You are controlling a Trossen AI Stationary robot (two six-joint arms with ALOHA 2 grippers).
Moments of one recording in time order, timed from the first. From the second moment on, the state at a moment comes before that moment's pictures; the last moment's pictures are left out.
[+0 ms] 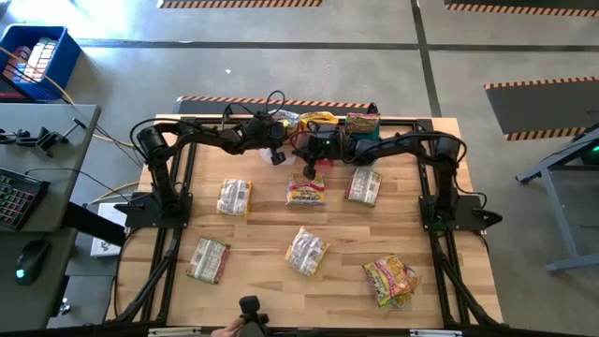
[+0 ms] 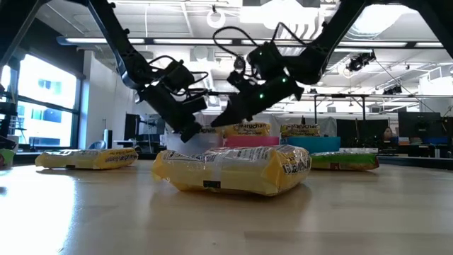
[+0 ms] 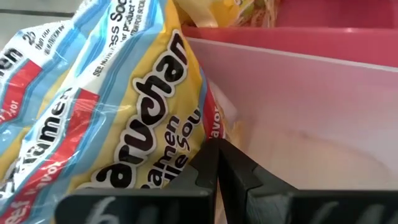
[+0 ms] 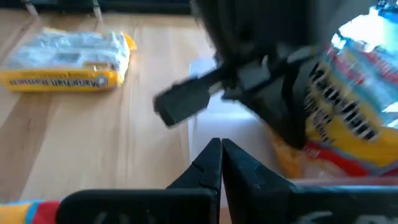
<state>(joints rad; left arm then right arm) 0.64 1.86 0.89 0.29 -0.03 0.39 -0.40 1.95 1.06 0.45 -0.18 -0.22</state>
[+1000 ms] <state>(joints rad) 0.66 1.81 0.89 0.22 0.00 0.33 -0.36 1.86 0.75 0.88 -0.09 -0.24</state>
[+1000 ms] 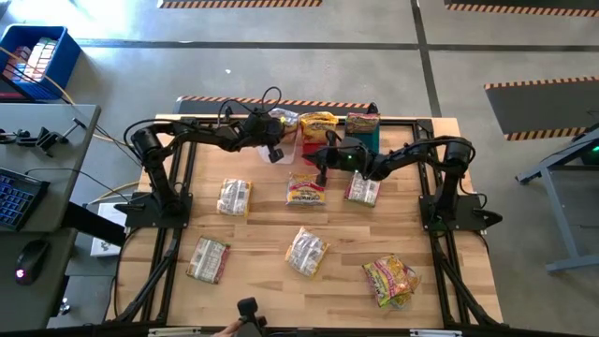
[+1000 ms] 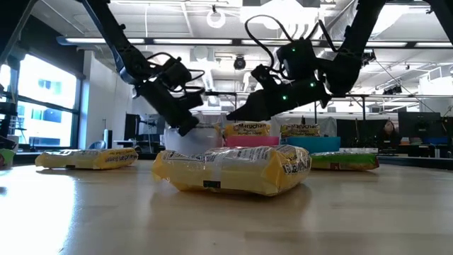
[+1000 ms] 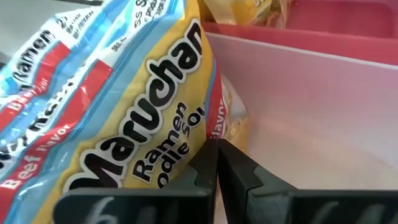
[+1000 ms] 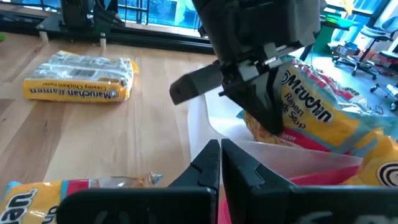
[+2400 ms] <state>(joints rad) 0.42 1.23 0.36 0.75 0.20 0.17 -0.18 1.54 0.37 1.06 -0.06 -0.23</state>
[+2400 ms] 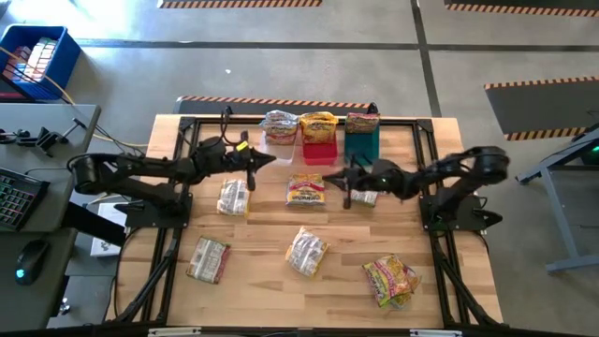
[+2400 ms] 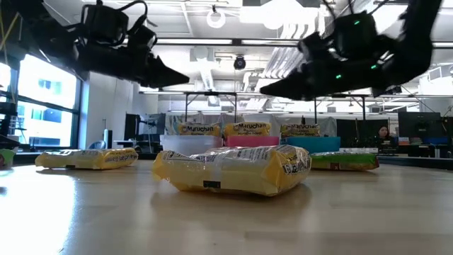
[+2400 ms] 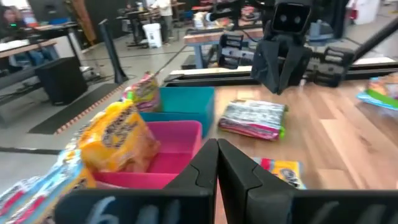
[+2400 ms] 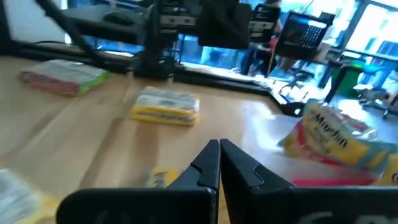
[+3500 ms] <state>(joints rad) 0.21 1.24 0.36 0.72 0.20 0.21 0.39 1.28 0.75 -0.58 -0.17 0.59</state>
